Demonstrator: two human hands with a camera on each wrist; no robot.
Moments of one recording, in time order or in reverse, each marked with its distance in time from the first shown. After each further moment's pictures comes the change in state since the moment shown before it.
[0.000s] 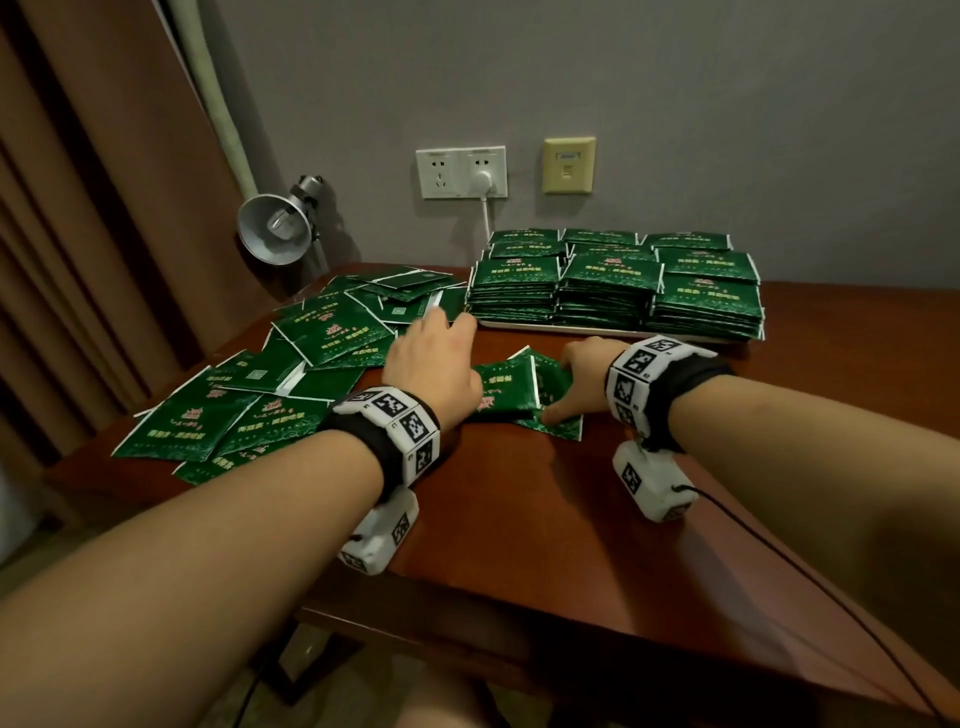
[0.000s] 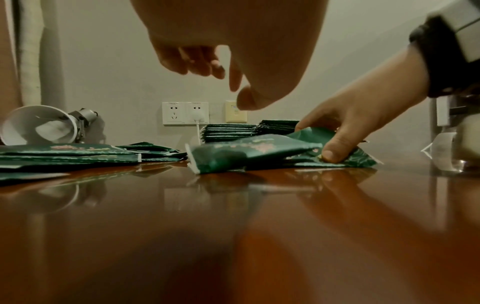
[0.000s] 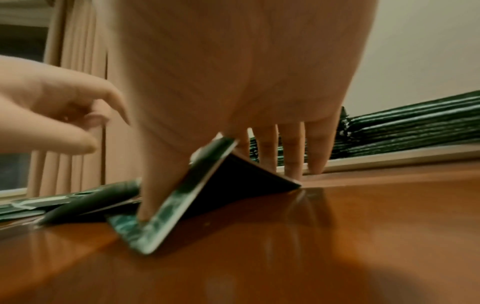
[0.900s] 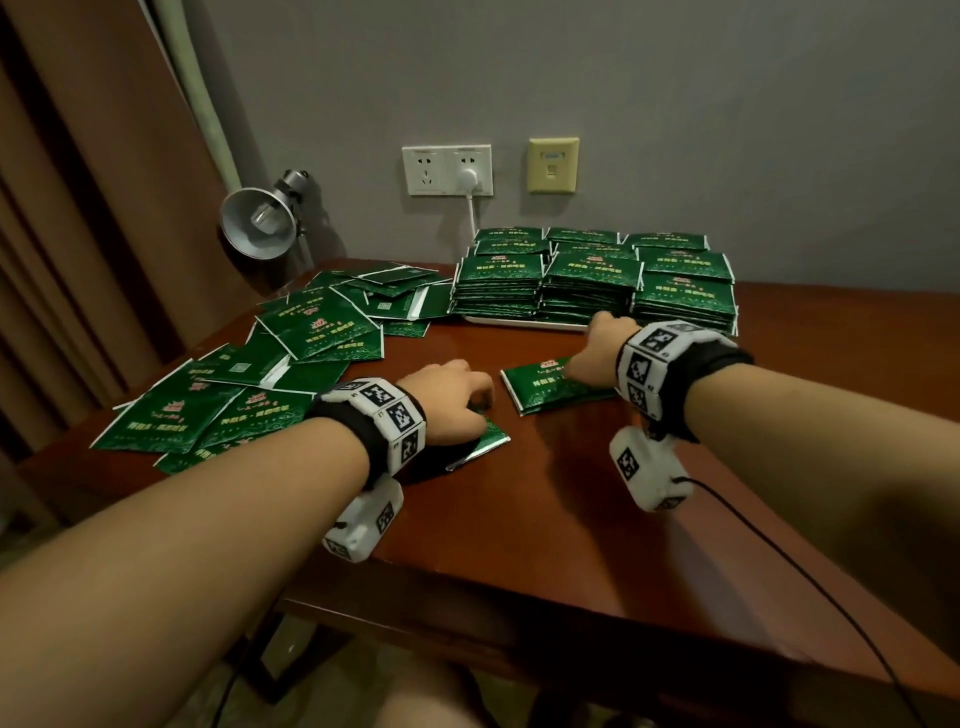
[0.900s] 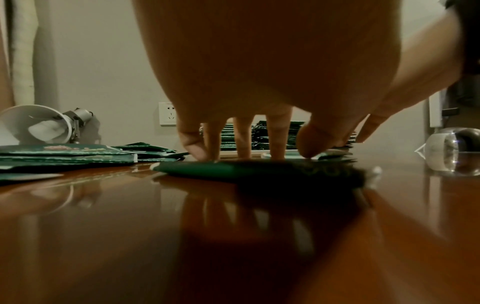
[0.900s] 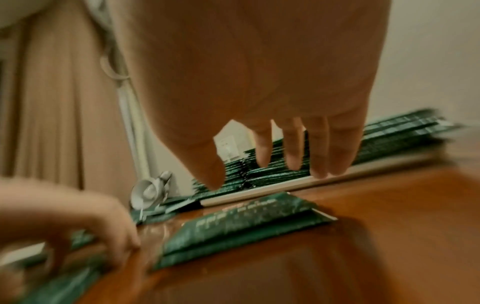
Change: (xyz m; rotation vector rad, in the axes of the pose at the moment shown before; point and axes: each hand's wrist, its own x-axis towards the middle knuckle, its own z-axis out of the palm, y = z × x) left_hand -0.006 0.005 0.004 -0.110 -0.579 0.150; right_hand -0.018 0.021 -0.014 0.320 0.058 0.320
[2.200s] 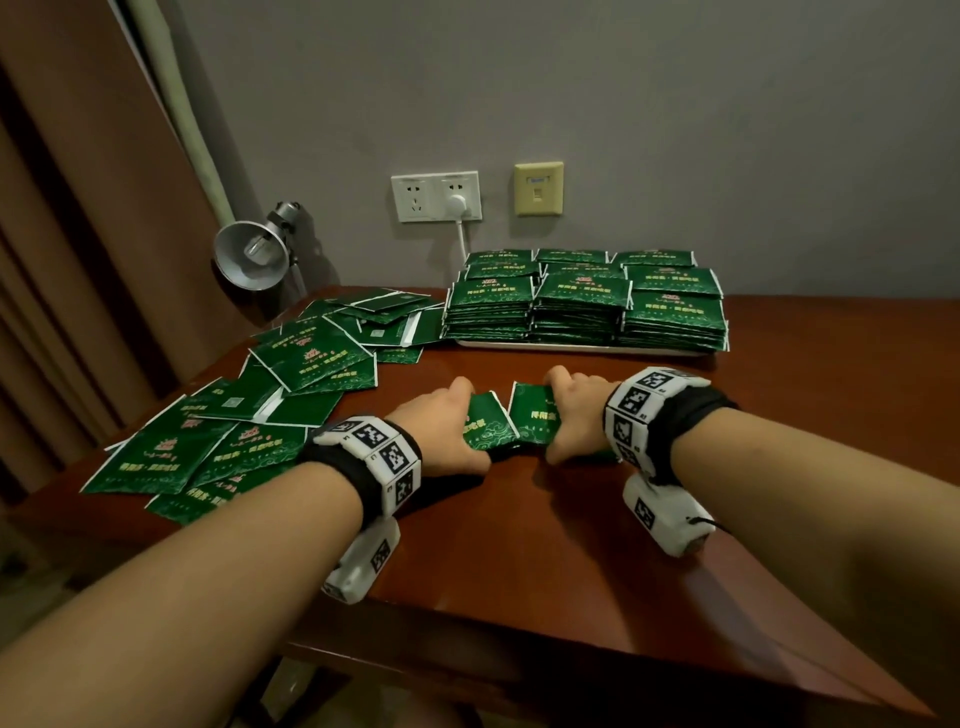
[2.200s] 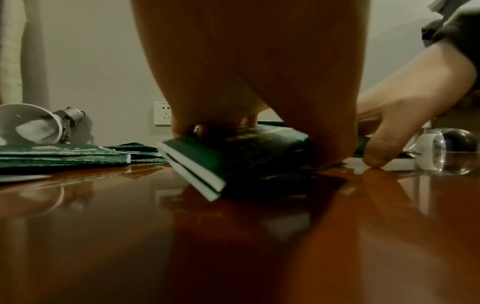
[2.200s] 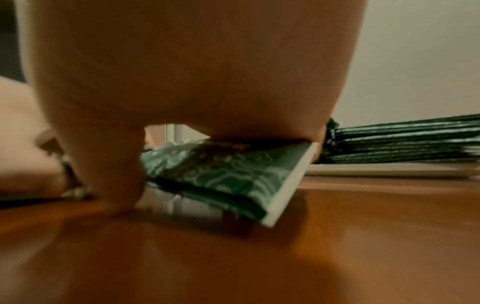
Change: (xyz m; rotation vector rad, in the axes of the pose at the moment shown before) left_hand 0.005 0.001 0.003 -0.027 0.064 -0.073; right_hand -0.013 0.001 0.027 -0.276 -0.091 -0.347
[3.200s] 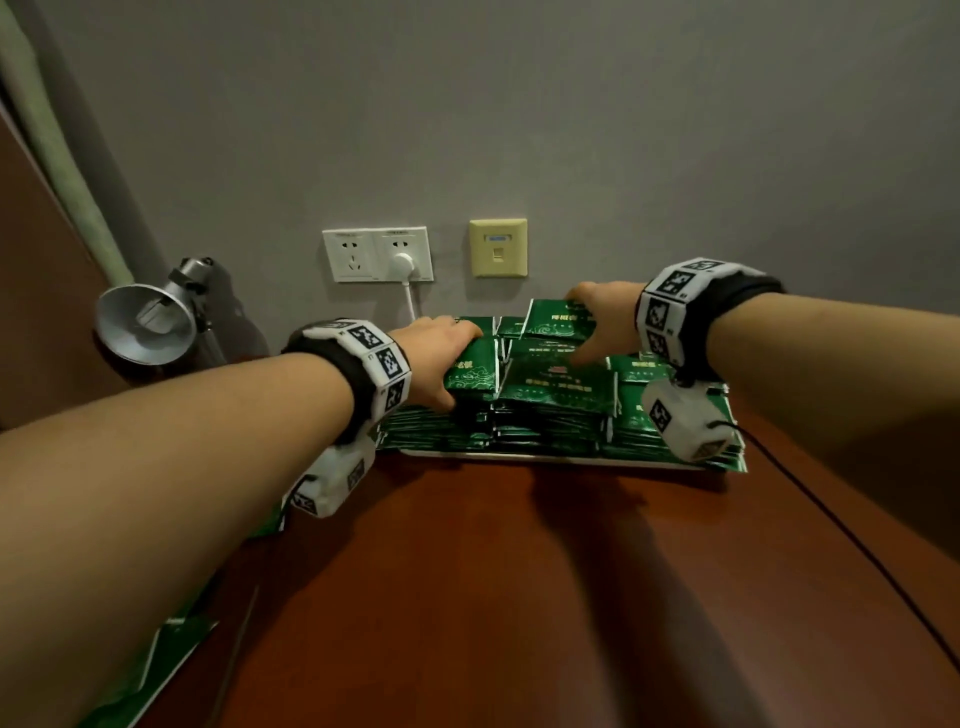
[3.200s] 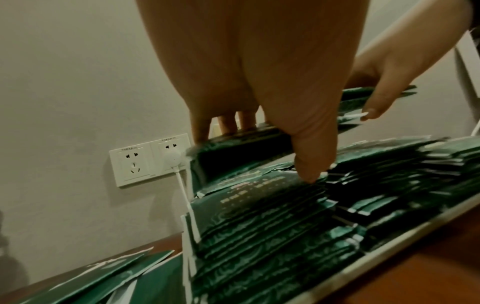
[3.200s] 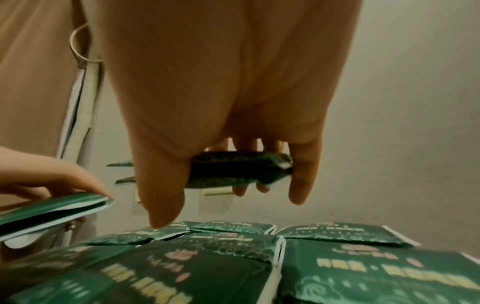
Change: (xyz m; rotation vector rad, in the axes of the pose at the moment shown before) left_hand 0.201 0.008 -0.121 0.280 0.106 0.239; right_hand 0.137 0.114 -0.151 -0.009 0.213 0.099
